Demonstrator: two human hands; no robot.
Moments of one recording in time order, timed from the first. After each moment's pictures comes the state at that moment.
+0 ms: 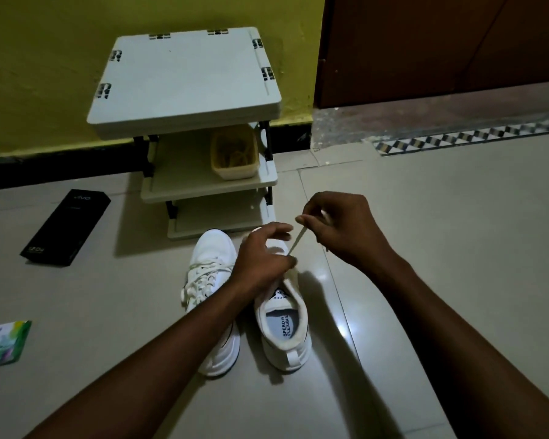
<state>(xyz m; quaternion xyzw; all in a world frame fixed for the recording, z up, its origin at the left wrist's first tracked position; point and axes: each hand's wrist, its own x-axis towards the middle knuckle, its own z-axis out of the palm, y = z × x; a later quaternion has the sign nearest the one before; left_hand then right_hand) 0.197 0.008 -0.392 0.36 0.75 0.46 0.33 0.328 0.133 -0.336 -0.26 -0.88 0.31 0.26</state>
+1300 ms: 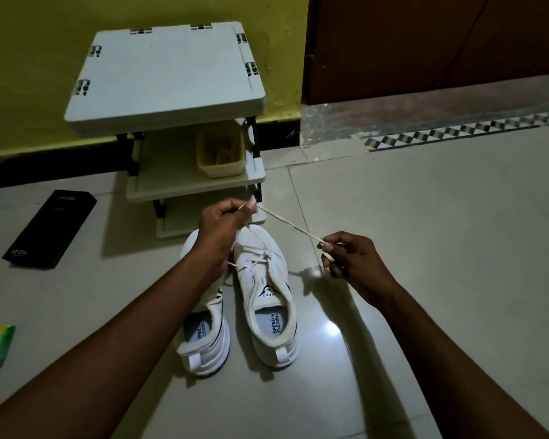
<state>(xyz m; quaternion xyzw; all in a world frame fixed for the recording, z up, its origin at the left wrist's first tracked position) 0.161 0.025 -0.370 0.20 0.70 0.60 0.33 0.383 0.137 -0.419 -0.35 -0.57 0.71 0.22</state>
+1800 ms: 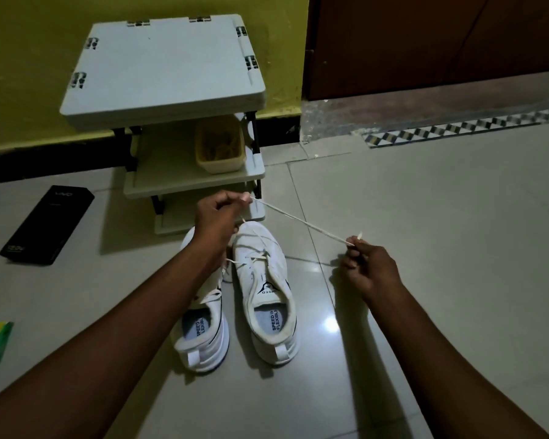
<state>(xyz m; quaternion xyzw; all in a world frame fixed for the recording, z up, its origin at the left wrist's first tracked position) 0.153 0.029 -0.371 0.16 0.72 0.60 0.31 0.382 0.146 -0.434 -0.50 -0.10 0.78 0.37</state>
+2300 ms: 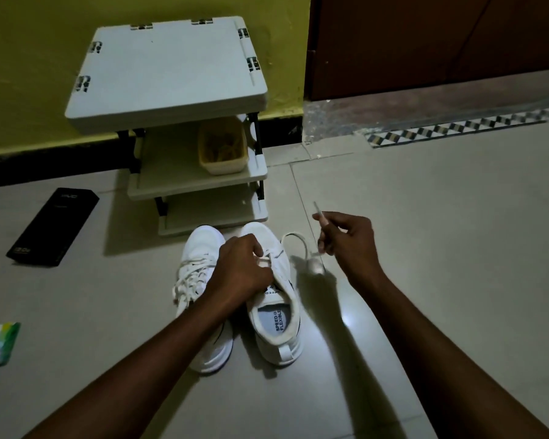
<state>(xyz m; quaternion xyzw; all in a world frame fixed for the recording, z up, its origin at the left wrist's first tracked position) 0.198 -0.011 -0.390 0.37 0.86 0.26 0.24 0.349 0.133 -0.406 -0.40 -0.63 0.57 0.34</state>
